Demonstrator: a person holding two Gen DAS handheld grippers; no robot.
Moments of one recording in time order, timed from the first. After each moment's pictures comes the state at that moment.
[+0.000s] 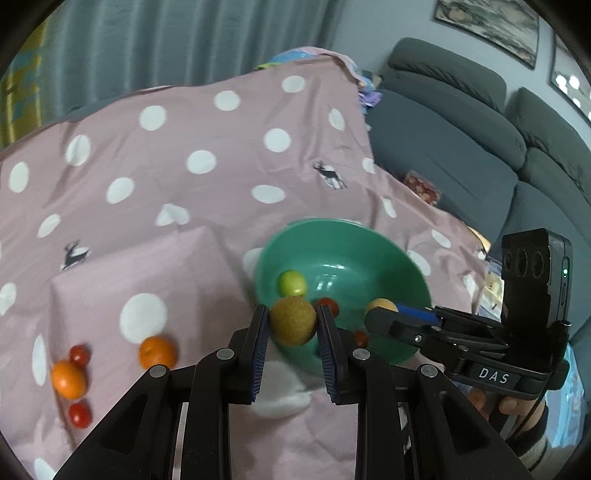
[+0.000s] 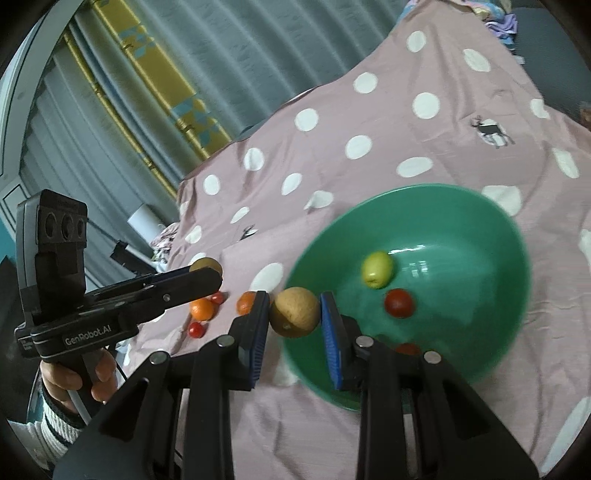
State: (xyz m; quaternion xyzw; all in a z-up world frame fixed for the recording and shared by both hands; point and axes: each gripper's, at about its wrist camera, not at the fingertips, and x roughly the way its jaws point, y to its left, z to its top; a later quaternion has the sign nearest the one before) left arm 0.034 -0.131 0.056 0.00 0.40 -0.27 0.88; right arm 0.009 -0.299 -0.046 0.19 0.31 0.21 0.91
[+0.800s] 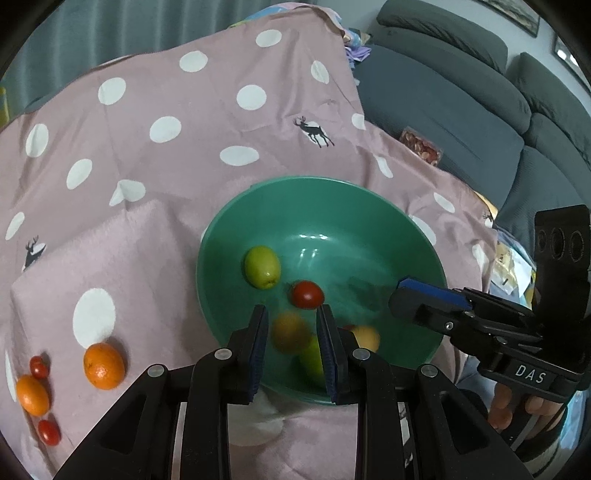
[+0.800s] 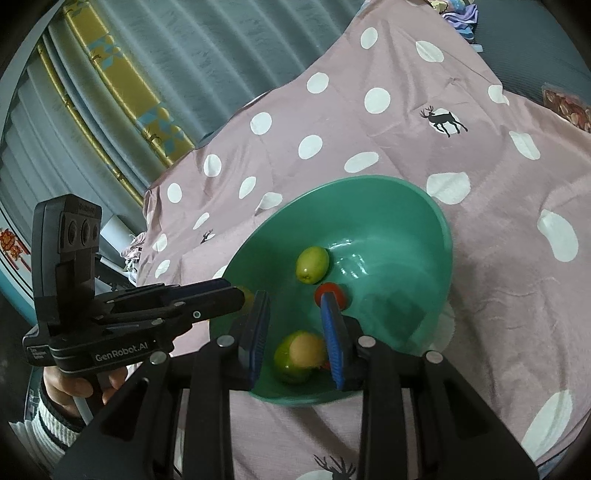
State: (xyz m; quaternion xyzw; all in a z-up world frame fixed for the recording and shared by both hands) left arm 0.059 -0.180 0.016 0.03 0.46 -0.28 0.84; right arm 0.011 -0.337 -0.062 0.20 0.32 0.16 0.91
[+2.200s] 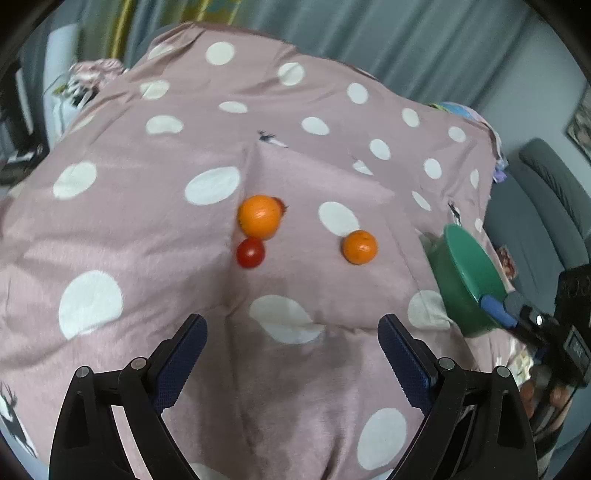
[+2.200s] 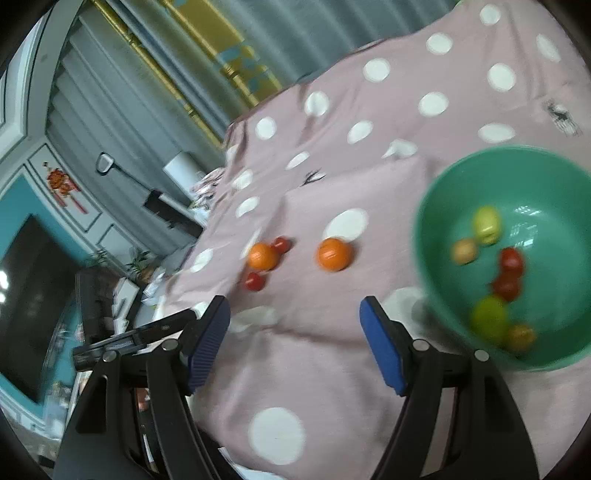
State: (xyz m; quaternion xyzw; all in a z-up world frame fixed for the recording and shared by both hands) left arm -0.056 0.079 -0.013 -0.20 0.43 -0.05 0.88; right arm 0.002 -0.202 -0.051 0.16 0.38 0.32 0.86
